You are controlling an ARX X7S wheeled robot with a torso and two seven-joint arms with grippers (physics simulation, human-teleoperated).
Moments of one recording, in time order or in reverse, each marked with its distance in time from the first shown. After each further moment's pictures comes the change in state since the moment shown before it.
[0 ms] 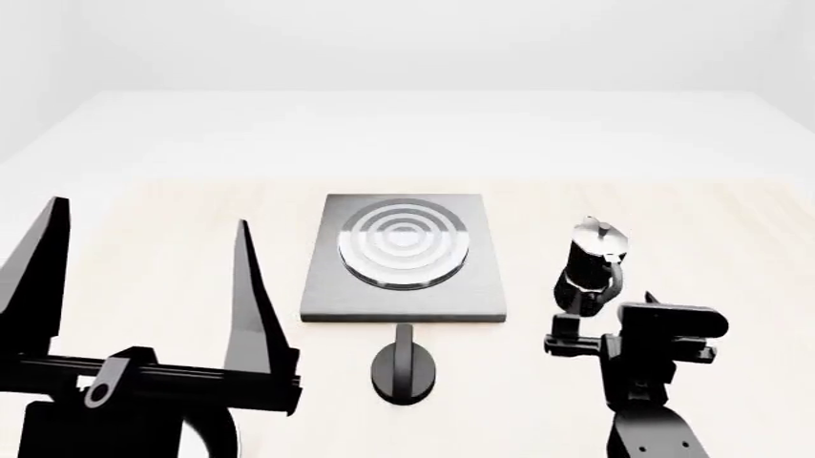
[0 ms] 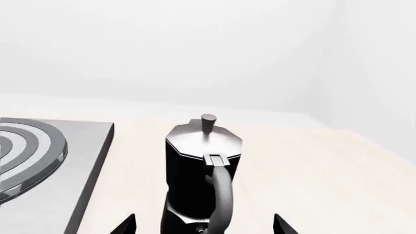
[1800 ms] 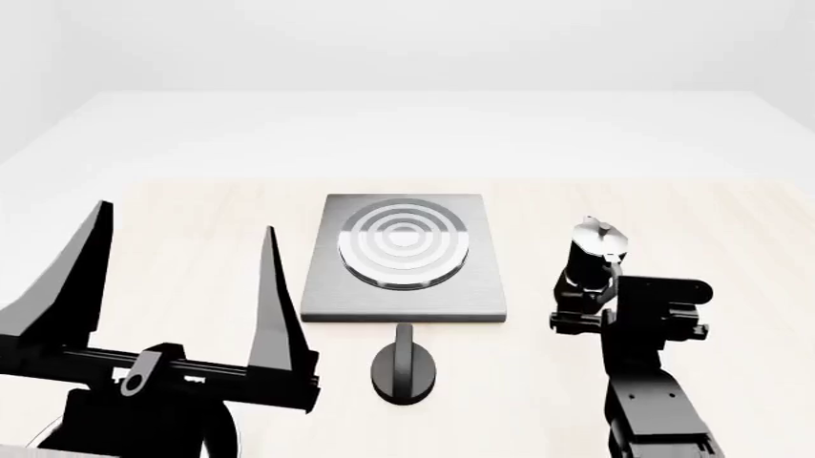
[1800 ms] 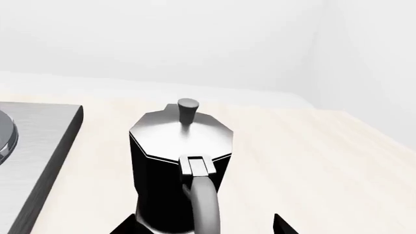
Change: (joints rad) left arm -0.025 -0.001 0.050 -0.060 -0.032 0.026 -0.002; right arm 0.258 -0.040 -0.026 0.442 -0.019 -0.083 -0.044
